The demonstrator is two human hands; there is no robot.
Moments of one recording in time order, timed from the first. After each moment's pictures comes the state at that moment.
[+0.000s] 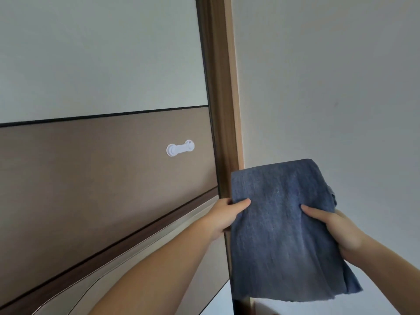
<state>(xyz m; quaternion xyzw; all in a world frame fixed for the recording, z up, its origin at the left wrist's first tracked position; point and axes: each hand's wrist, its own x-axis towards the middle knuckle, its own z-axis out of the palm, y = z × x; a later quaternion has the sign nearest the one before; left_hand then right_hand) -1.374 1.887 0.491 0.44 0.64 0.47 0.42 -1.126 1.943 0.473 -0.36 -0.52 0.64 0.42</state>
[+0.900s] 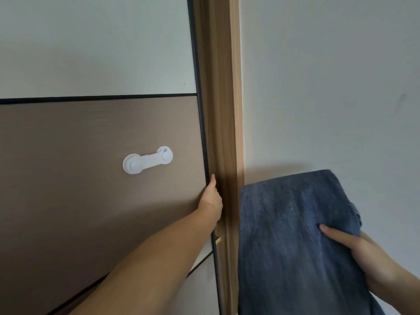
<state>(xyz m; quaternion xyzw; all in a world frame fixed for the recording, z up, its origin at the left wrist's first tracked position) -1.465 2.092 0.483 0.55 0.59 -0.49 -0.33 -1.161 2.063 0.463 -0.40 -0.50 0.64 0.43</state>
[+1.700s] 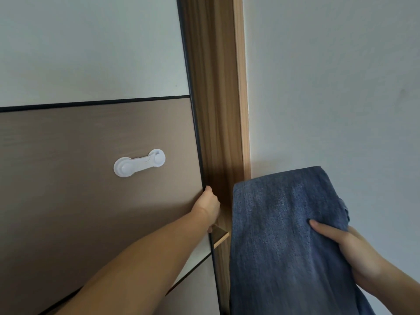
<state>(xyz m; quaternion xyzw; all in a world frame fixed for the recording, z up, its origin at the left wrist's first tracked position) -1.472 2.038 0.488 0.60 0.56 -0.47 -0.33 -1.178 2.045 0.460 -0.35 -0.50 0.67 0.42</state>
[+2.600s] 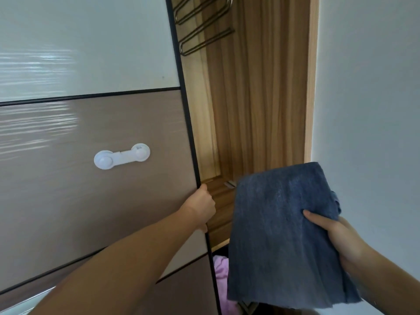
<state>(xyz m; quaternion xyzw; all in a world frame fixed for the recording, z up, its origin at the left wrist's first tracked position) -1.533 1.819 0.489 0.57 0.61 -0.48 -0.27 -1.263 1.949 0.439 -0.32 -0.53 0.70 0.35</state>
